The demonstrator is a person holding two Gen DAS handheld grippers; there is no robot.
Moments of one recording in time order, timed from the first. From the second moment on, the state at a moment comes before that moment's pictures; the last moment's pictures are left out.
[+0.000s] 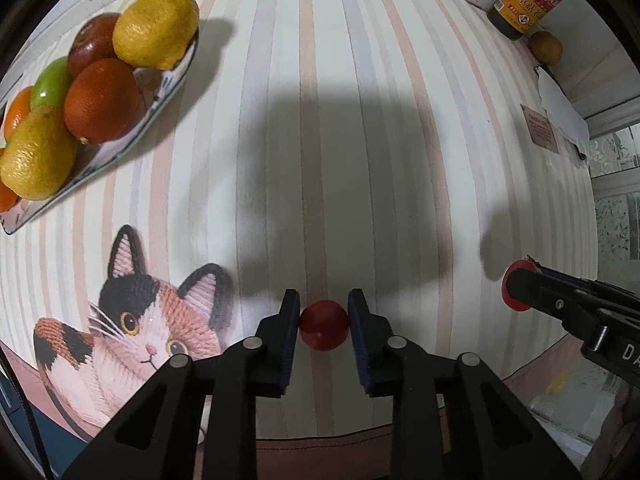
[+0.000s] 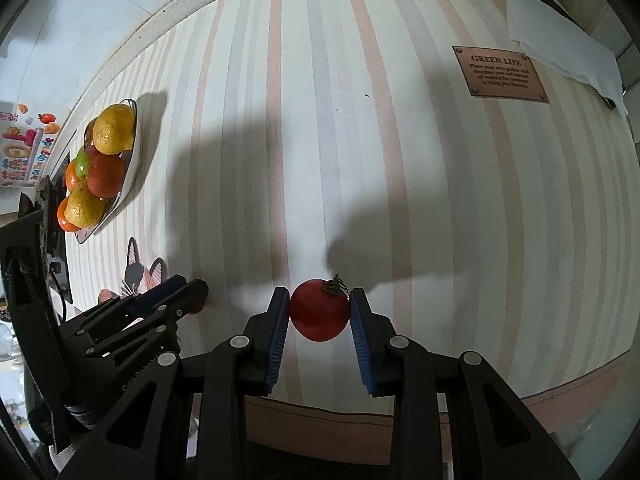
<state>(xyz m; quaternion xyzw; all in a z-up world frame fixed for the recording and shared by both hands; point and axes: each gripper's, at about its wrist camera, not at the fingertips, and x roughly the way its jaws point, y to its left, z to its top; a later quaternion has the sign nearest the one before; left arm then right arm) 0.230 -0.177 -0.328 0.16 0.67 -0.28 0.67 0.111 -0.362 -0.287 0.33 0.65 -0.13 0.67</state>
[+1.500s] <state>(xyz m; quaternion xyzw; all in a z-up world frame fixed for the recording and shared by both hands) 0.412 0.099 -0.265 -0.28 0.67 -0.10 0.68 0.382 -0.147 -0.260 0.30 0.64 0.14 0.70</state>
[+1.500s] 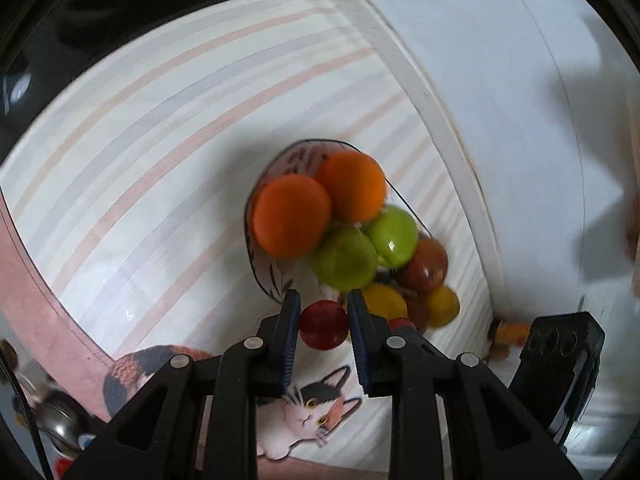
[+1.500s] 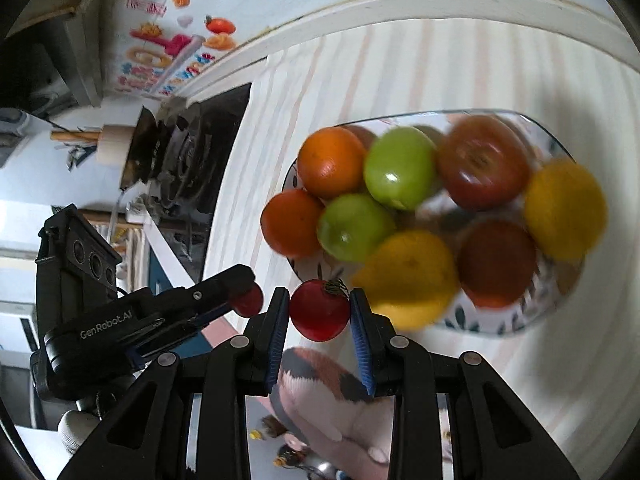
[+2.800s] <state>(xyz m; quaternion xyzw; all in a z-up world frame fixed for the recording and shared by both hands) 0.413 0.118 -0.312 -0.14 0.65 -0.05 0.74 0.321 -0.174 -0.228 0.25 0.62 0.05 0.75</state>
